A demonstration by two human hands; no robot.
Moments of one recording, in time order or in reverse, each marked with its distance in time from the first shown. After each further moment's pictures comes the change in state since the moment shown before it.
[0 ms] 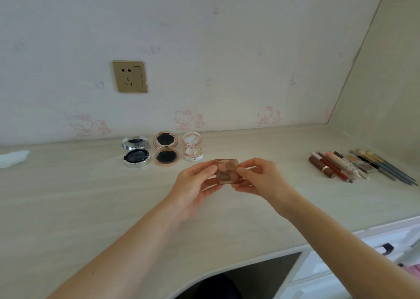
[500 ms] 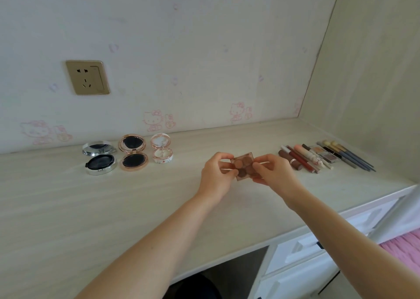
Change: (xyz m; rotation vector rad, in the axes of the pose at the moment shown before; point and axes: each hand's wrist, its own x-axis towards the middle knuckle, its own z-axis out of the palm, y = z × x) left_hand 0.061 -0.058 0.097 0.595 0.059 0.272; right_hand 0.016 0.029 -0.097 -0.180 0.265 -0.060
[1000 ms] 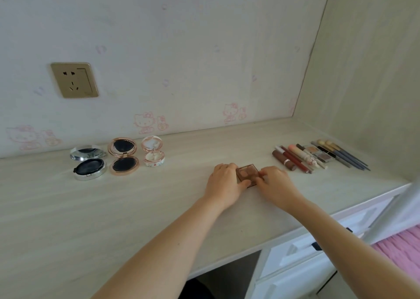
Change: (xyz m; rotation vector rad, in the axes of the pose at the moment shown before) left_hand 0.014 -0.012 0.035 0.729 -0.169 0.159; right_hand 0.018 0.035 -0.019 -0.795 -0.006 -0.132
